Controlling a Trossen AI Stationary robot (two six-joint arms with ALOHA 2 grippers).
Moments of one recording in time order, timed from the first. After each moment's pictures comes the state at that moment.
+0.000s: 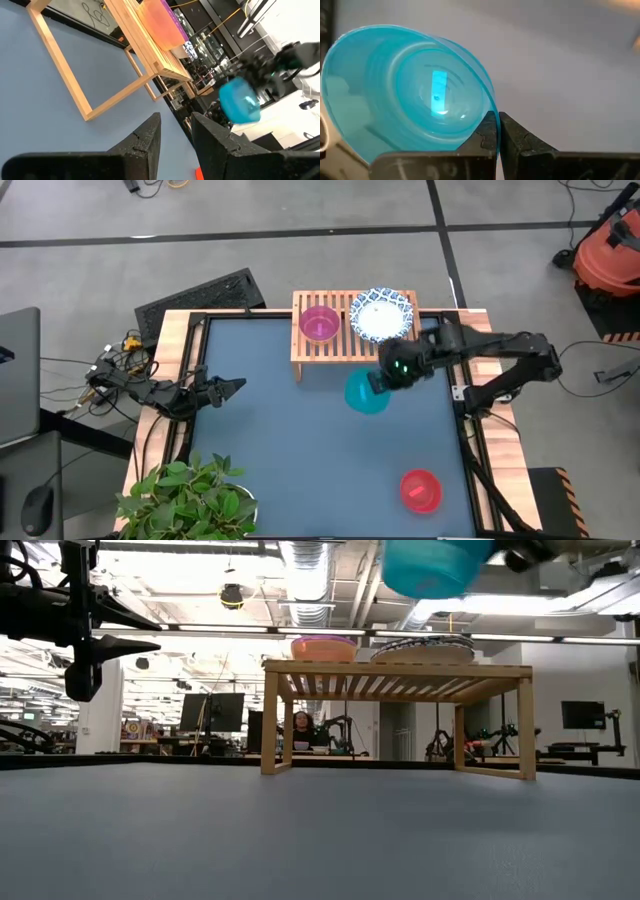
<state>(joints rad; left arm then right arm) -0.38 0.02 0.01 0.07 -0.80 -0.94 0.02 1.39 1.52 -1.28 0.00 1.22</state>
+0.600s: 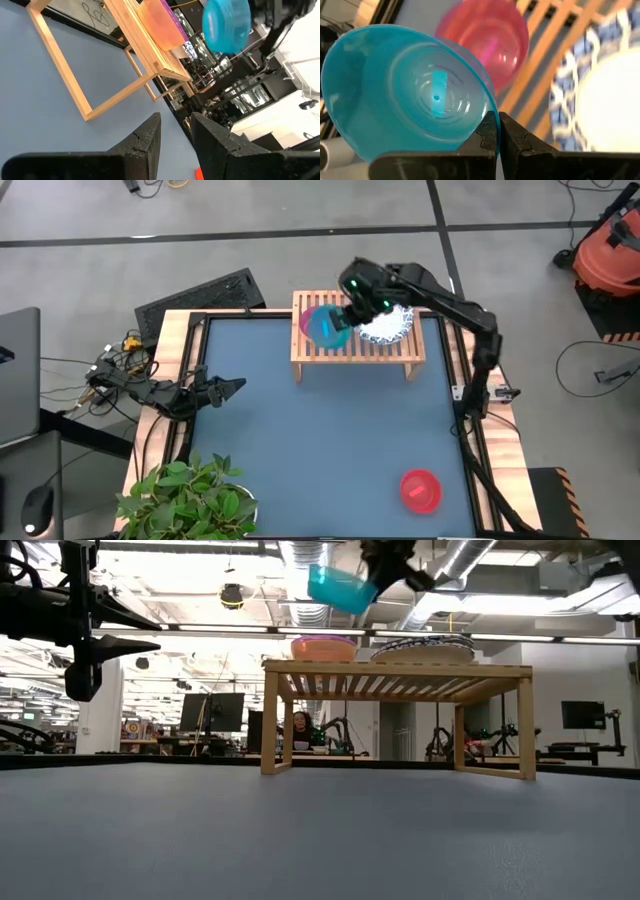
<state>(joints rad) -0.38 0.02 0.01 0.07 -0.80 -0.94 -0.36 1.83 2.17 -1.33 0.00 0.72</state>
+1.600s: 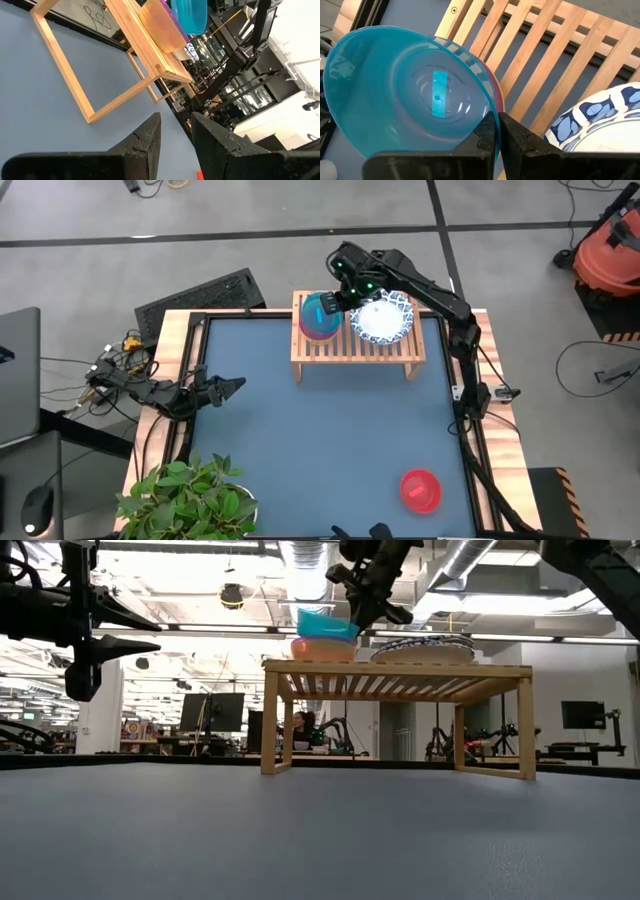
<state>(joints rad) -0.38 0.02 0.01 0.07 -0.81 -0.93 -0.52 2.05 2.35 -1.33 -0.08 0.59</state>
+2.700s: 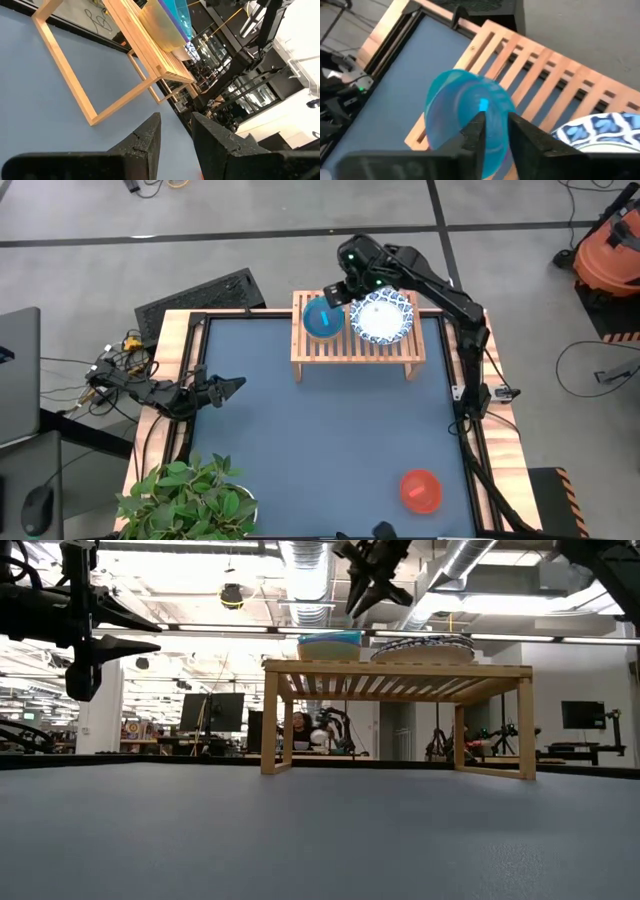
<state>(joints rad) -0.38 0.02 0.01 0.07 -0.82 -0.90 -0.51 1.97 2.35 -1.25 0.00 0.51</state>
